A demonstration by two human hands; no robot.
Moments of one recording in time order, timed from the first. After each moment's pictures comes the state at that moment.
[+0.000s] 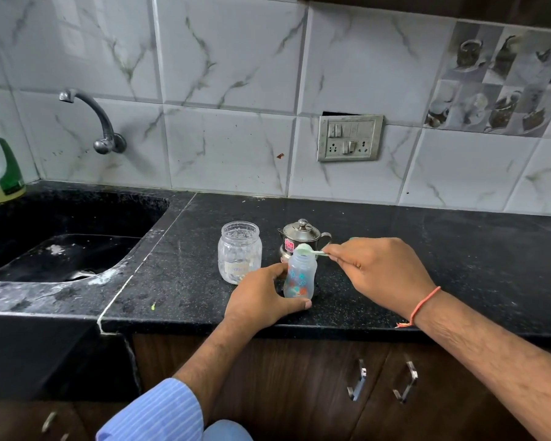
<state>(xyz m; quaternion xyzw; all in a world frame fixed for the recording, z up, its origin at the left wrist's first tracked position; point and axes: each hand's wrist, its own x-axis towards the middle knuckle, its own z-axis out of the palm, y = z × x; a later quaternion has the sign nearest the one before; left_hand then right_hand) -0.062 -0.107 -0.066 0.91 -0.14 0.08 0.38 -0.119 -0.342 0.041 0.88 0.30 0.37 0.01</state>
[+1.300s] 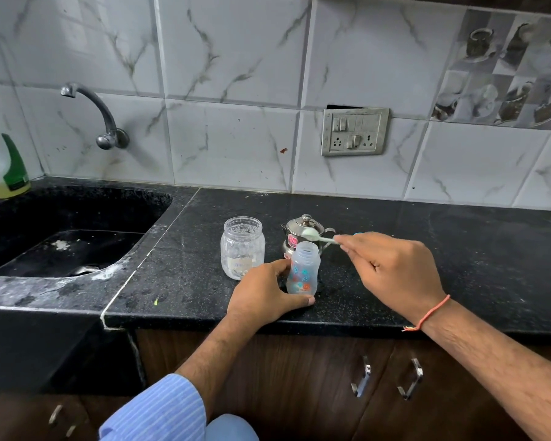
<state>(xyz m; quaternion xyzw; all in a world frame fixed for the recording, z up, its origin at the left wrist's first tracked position) -0.059 -0.107 -0.067 0.91 -0.14 0.08 0.37 -0.117 -0.351 0.022 0.86 0.25 0.45 -0.05</state>
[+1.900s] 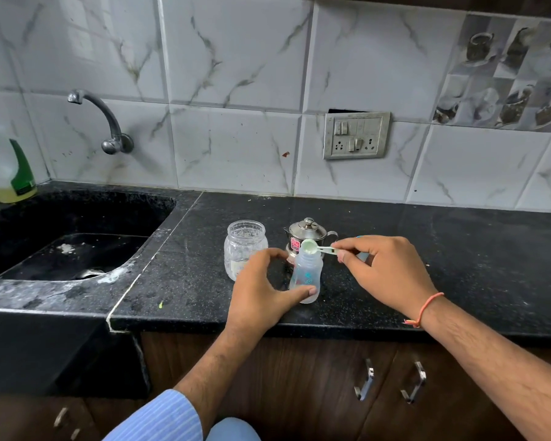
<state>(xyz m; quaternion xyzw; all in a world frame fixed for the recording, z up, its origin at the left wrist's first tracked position) -0.079 -0.104 -0.068 0.82 -0.13 0.25 0.49 -0.110 -0.339 0.025 0.91 0.14 0.32 -0.23</state>
